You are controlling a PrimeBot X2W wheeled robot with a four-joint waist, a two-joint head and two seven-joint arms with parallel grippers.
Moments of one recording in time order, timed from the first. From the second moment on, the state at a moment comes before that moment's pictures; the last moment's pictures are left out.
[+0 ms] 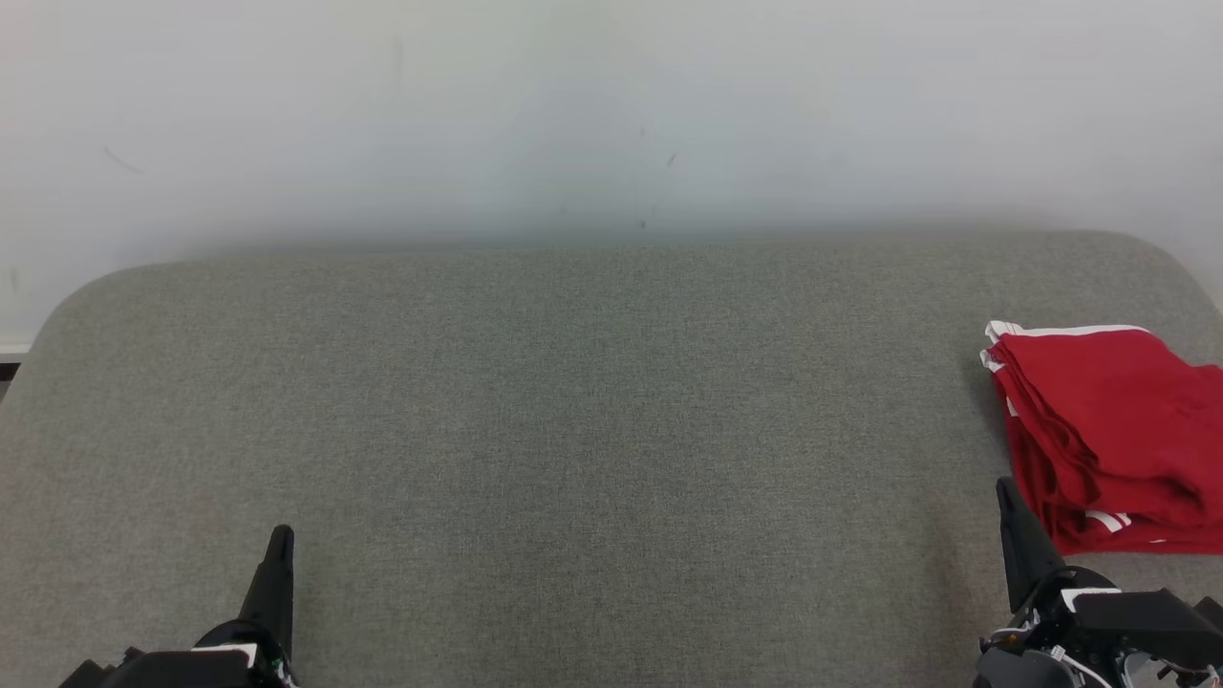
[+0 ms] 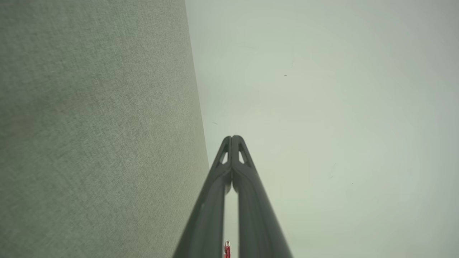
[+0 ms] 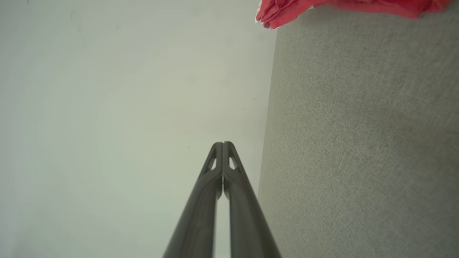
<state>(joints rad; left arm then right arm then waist) -0.10 0.05 0.11 0.25 -1.61 -0.13 0.12 -0.11 -0.05 -0.11 0.24 1.61 0.13 0.11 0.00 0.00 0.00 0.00</state>
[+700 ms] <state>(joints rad) -0.10 0.05 0.11 0.25 -1.61 -0.13 0.12 -0.11 -0.05 -0.11 0.24 1.61 0.13 0.11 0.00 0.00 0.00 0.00</state>
